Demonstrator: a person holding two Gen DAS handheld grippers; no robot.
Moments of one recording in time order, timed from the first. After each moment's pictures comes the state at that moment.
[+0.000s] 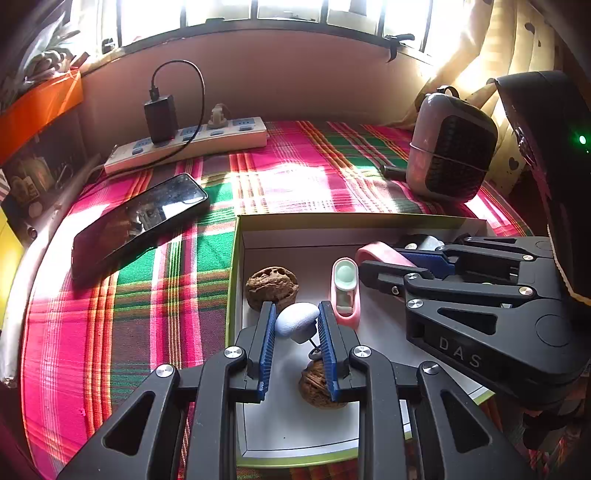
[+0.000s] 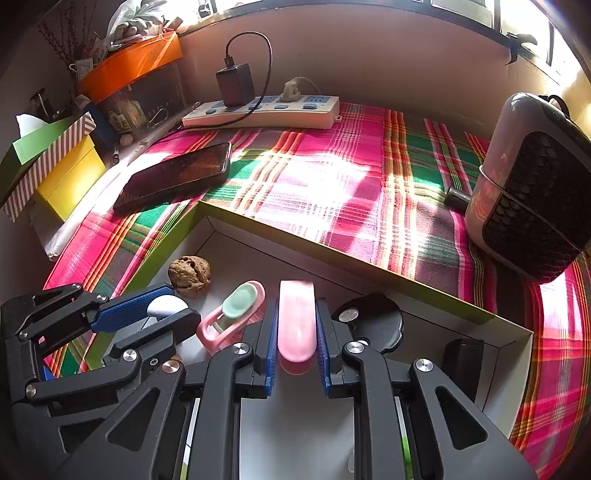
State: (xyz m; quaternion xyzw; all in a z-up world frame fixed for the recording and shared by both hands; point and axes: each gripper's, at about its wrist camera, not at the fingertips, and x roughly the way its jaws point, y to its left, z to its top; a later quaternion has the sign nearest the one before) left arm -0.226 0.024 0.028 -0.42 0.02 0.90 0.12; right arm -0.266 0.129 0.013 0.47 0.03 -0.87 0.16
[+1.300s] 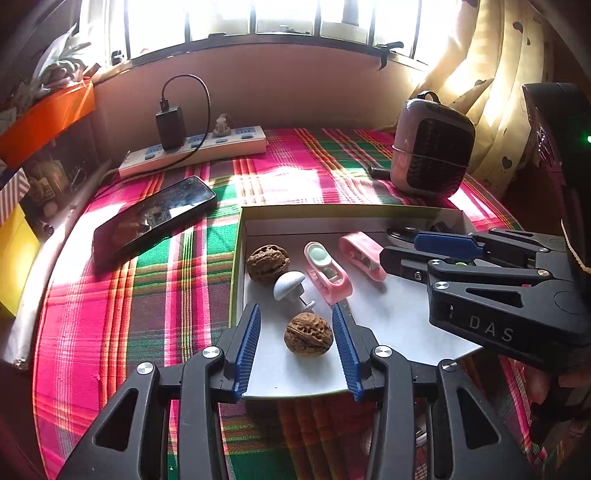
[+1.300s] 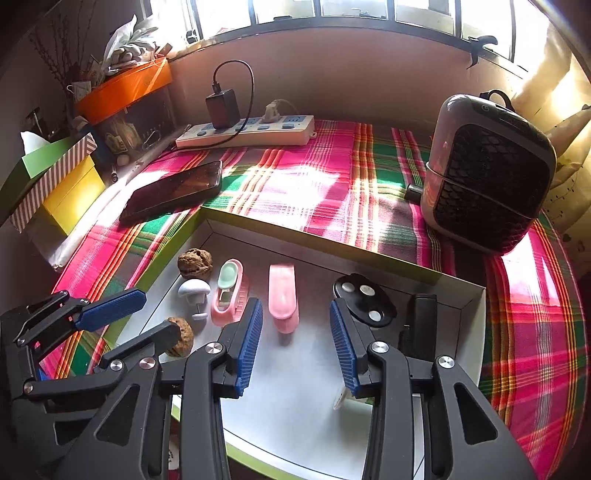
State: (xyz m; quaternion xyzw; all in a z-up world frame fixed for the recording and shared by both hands) left arm -0.185 0.020 0.045 -0.41 0.03 0.91 0.12; right arm -0.223 0.149 0.036 0.43 0.01 -0.89 0.12
